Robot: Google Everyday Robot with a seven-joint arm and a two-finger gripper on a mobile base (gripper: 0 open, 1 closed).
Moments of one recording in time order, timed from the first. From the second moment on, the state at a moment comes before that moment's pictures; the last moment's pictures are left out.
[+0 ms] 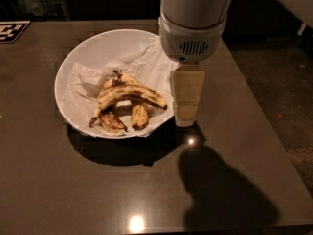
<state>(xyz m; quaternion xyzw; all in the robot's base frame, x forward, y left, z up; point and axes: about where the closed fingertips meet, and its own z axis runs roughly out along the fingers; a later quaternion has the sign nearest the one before) 0.457 -0.053 0.980 -0.70 0.69 -0.11 0.12</state>
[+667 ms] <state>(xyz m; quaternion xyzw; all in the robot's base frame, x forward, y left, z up) 0.460 -0.042 0.986 -0.70 0.69 -0.11 0.14</state>
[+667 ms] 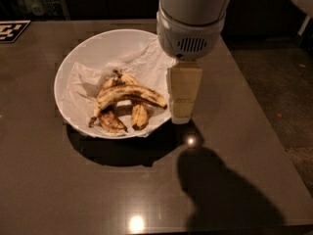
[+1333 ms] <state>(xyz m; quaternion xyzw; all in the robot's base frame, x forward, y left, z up) 0.483 0.018 0.970 -0.75 0.64 -0.08 0.13</state>
